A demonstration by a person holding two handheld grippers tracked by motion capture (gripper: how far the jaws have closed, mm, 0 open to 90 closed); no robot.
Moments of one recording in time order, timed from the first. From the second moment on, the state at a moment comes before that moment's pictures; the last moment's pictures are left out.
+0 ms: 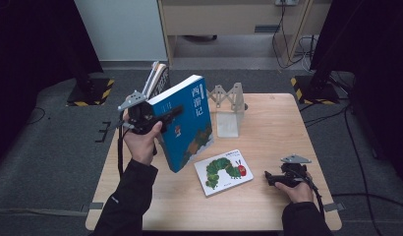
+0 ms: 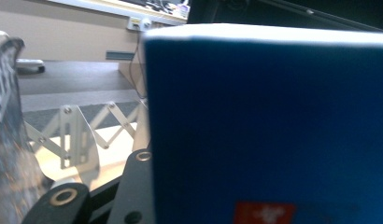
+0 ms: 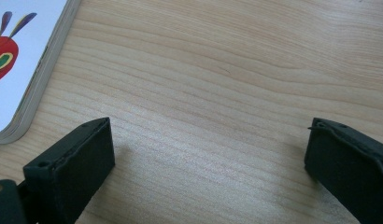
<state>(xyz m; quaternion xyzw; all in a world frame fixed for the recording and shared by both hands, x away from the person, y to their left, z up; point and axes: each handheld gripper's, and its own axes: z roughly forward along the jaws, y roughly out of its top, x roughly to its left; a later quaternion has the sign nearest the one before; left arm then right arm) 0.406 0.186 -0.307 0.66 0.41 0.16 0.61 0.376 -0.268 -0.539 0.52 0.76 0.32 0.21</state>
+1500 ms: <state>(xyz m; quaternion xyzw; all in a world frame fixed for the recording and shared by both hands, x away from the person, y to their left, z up) 0.530 0.136 -0.332 0.62 0.49 0.24 0.56 0.376 -0.268 -0.539 0.52 0.76 0.32 0.21</state>
